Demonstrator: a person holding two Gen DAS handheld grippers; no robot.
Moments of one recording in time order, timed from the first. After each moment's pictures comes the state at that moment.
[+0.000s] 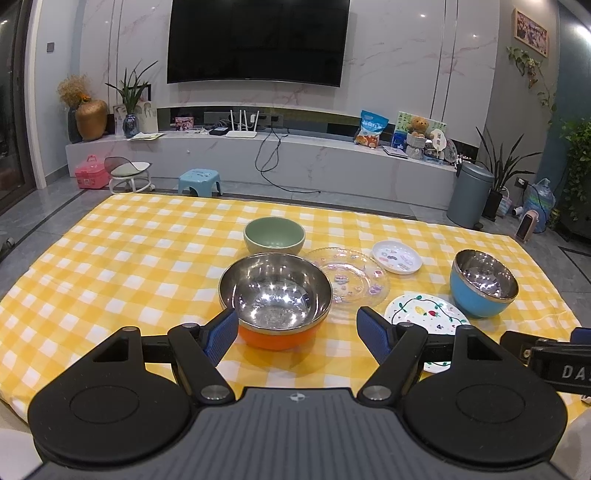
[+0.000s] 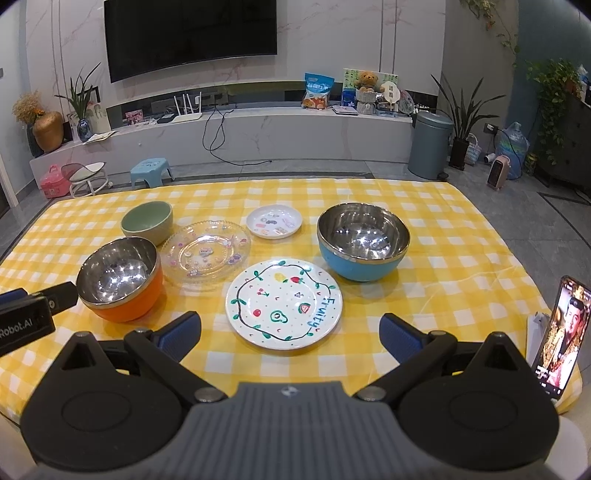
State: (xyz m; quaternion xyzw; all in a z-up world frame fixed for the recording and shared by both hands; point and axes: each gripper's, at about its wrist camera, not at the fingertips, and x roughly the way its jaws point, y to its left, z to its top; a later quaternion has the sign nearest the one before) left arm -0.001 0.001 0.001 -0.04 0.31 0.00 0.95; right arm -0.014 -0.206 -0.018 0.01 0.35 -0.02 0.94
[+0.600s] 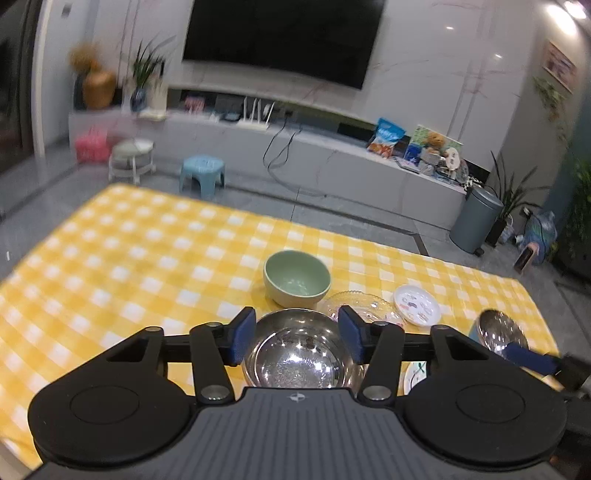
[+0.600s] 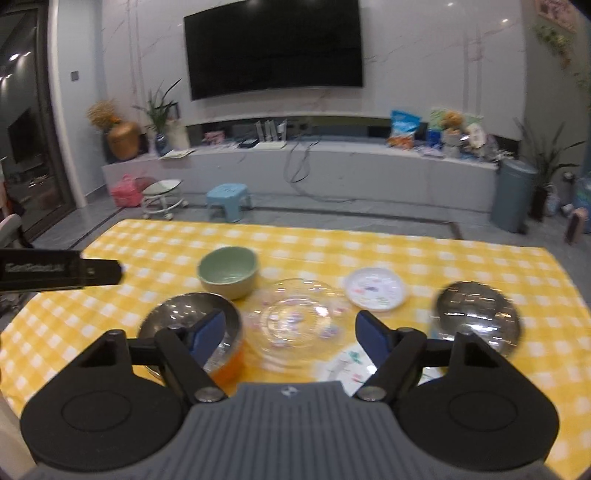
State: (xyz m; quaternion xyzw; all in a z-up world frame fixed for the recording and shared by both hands) left arm 0.084 0.072 0.016 -0.12 0.33 0.00 0.94; right arm 0.069 -0.148 -0.015 0.01 0.31 0.12 0.94
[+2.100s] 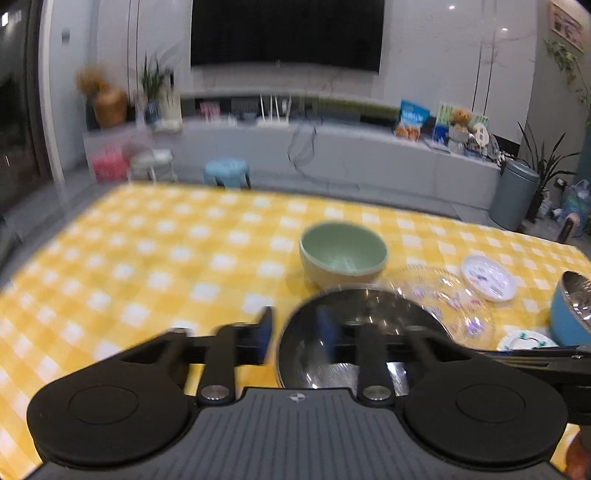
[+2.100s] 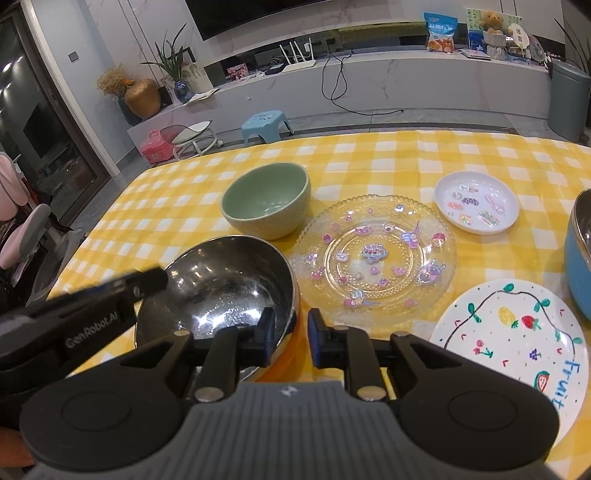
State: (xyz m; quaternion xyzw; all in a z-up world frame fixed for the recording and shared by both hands) left arm 0.109 0.063 -0.054 -0.03 0.31 0.04 0.95; right arm 0.151 -0.109 -0.102 0.09 0.42 0.18 0.88
